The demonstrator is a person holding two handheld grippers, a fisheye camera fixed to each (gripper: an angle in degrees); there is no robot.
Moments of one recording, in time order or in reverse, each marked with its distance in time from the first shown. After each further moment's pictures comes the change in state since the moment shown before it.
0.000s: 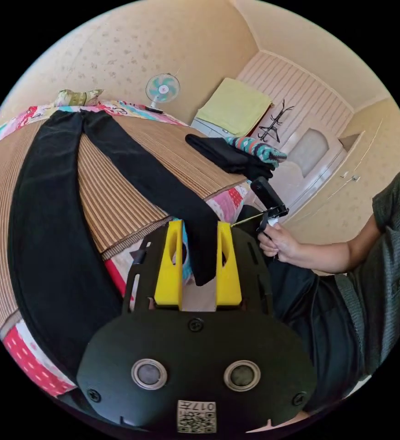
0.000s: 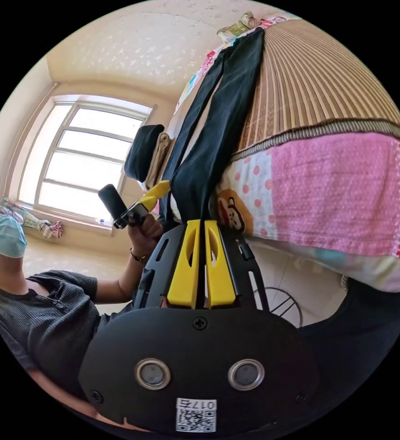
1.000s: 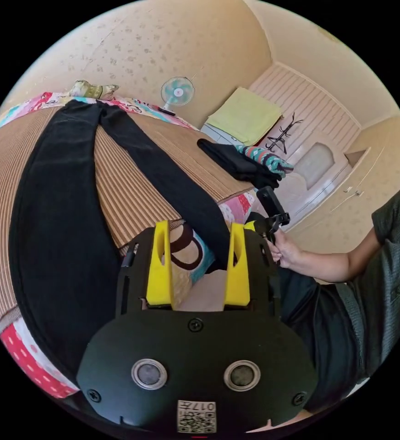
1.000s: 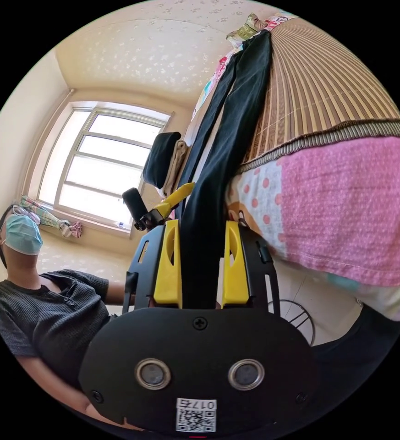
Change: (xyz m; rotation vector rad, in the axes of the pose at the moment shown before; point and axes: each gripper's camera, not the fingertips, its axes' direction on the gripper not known) left arm -0.069 -0.027 -0.028 -0.068 -0.007 0.006; right arm -0.023 -0.019 -0.106 0.034 -0.157 -0.024
